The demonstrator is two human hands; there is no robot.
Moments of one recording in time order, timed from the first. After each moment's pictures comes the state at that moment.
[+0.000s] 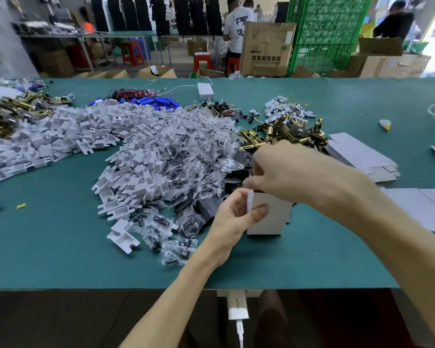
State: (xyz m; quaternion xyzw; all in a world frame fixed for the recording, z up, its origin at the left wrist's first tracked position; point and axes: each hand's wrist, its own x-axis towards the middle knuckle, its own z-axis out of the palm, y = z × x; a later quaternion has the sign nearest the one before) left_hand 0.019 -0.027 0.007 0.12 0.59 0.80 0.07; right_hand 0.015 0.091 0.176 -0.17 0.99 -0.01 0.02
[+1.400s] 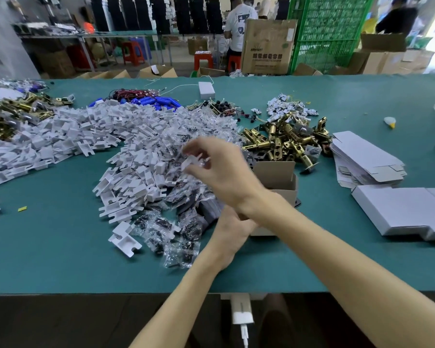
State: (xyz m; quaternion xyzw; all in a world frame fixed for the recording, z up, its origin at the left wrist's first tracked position) left_hand 0.015 -0.024 0.001 0.03 0.67 0.74 0.07; right_hand -0.007 0.019 0.125 -0.30 0.85 -0.42 -0.10
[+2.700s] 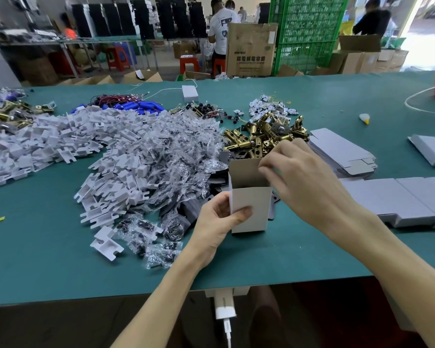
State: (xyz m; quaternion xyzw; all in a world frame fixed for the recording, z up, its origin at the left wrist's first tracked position) left_hand 0.021 -0.023 0.007 0.09 0.61 0.78 0.05; right_hand 0.026 0.160 0.119 -0.22 0.93 -0.11 -0.27
